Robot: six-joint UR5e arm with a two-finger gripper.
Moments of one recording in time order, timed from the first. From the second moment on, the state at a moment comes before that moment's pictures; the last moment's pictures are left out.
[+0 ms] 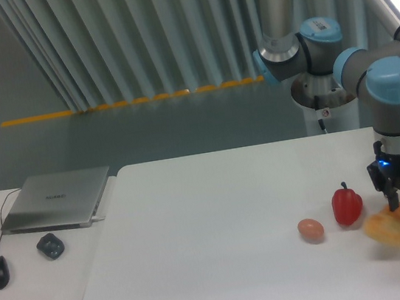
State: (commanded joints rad) arm 2.42 -1.91 -1.58 -1.04 1.63 1.21
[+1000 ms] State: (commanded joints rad) arm 2.52 -1.89 -1.43 -1.26 1.61 1.59
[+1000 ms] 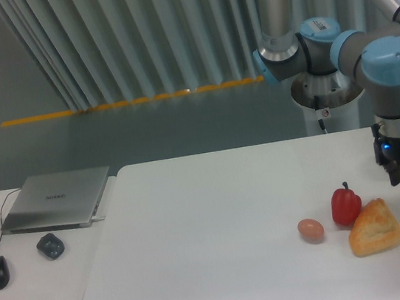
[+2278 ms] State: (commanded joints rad) arm 2.69 -1.92 -1.40 -1.37 1.54 1.84
